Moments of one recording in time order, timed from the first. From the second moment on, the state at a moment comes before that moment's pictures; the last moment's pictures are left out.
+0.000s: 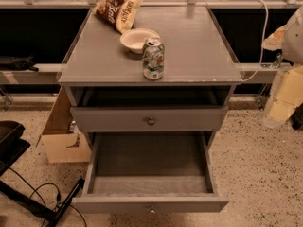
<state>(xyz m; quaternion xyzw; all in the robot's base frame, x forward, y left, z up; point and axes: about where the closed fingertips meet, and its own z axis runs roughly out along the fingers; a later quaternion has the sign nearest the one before) 0.438 -0.217 0.976 -0.60 0.78 -0.03 0.16</state>
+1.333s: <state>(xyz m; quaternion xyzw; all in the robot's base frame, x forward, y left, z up) 0.485 -0.204 0.925 -0.55 0.79 0.16 0.24</state>
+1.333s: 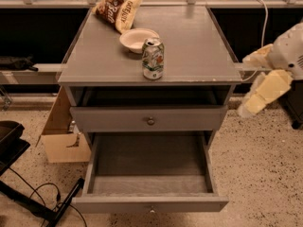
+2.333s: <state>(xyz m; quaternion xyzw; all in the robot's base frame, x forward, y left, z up) 0.512 -0.151 0.911 -0.53 0.67 0.32 0.41</state>
